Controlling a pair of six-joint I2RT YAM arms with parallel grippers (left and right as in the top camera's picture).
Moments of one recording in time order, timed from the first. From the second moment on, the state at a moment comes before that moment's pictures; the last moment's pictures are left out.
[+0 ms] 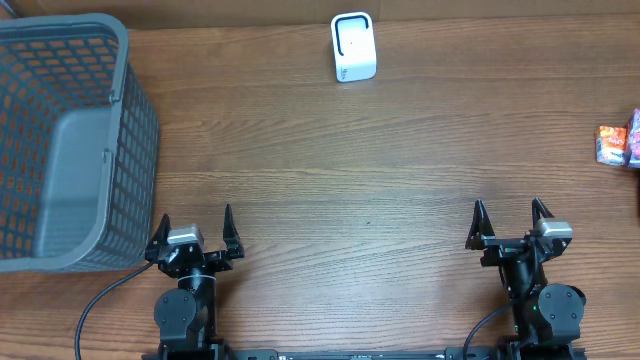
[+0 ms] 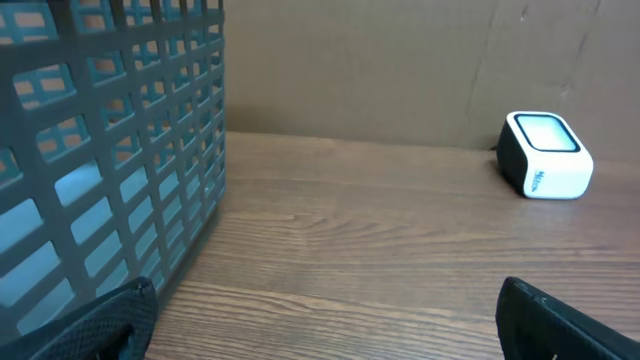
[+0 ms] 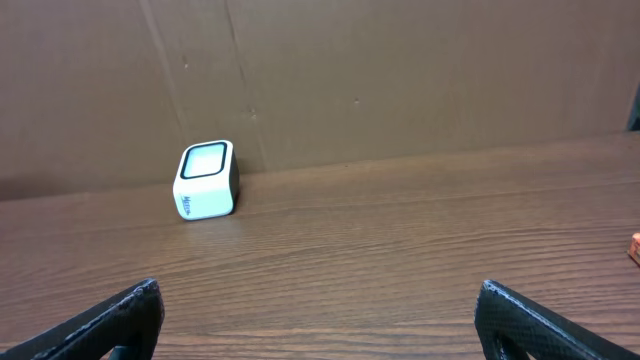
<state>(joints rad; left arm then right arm) 0.05 0.01 0.01 -0.07 -0.09 -0.05 0.05 0.01 0.02 -0.03 -0.02 0.15</state>
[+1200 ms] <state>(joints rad) 0.05 0.02 0.01 -0.07 -0.09 0.05 0.05 0.01 0.02 -0.03 -0.02 0.15</state>
